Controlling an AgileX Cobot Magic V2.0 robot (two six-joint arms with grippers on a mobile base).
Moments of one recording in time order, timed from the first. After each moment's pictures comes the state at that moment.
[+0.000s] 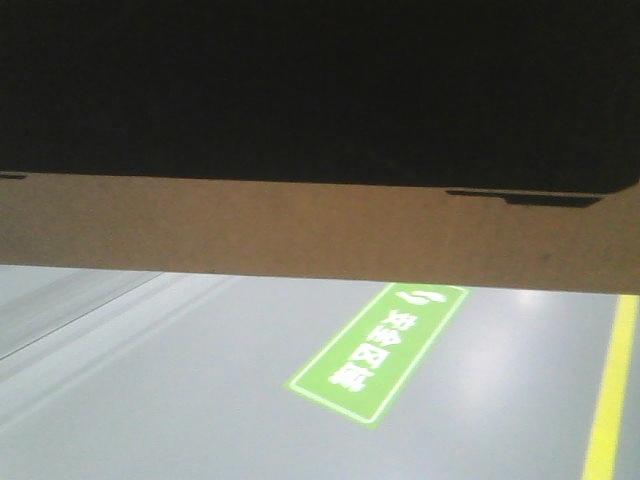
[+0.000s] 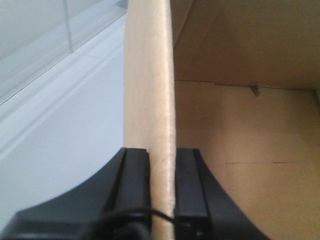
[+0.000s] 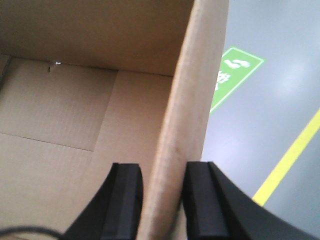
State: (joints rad) left arm -1.12 0.66 -1.21 0.75 1.22 -0.80; right arm 0.49 0.67 -1.18 -0.23 1.06 0.43
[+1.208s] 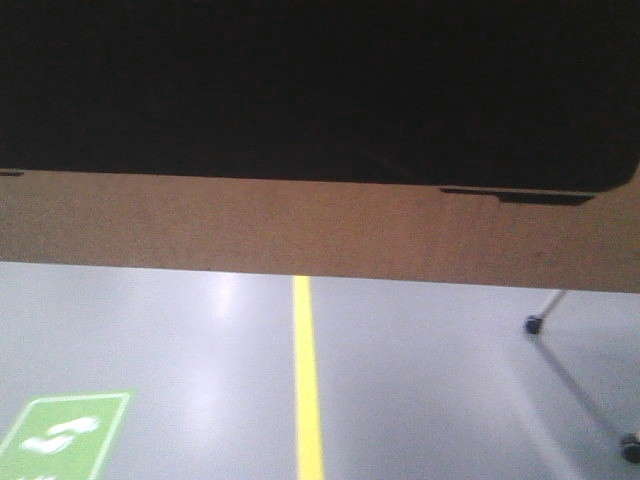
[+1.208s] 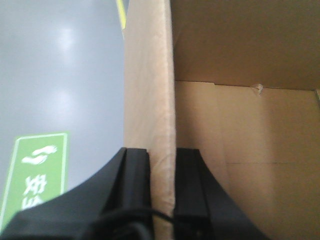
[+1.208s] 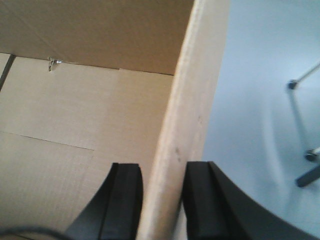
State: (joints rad) left arm -1.12 0.65 -1.21 0.76 1.22 -0.80; right arm 0.49 0.67 -1.18 -0.23 1.05 0.43
